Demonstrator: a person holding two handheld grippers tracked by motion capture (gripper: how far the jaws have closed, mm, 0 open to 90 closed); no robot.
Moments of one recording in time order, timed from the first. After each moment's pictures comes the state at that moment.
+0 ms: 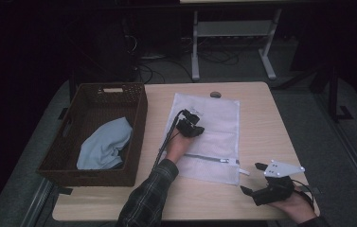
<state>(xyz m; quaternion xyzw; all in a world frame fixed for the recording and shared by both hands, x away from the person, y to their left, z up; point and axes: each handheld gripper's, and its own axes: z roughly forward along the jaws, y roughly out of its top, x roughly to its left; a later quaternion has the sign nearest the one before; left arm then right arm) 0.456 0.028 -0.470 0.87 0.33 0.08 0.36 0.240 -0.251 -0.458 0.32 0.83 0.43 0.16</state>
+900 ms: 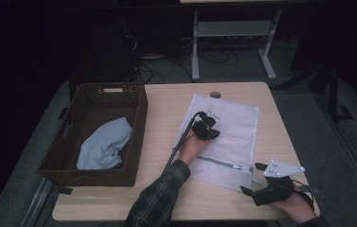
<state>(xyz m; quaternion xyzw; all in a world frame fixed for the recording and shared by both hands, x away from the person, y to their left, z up) 0.447 -0.025 -0.471 0.88 0.29 0.06 0.37 0.239 -0.250 -0.458 0.32 0.83 0.43 0.15</state>
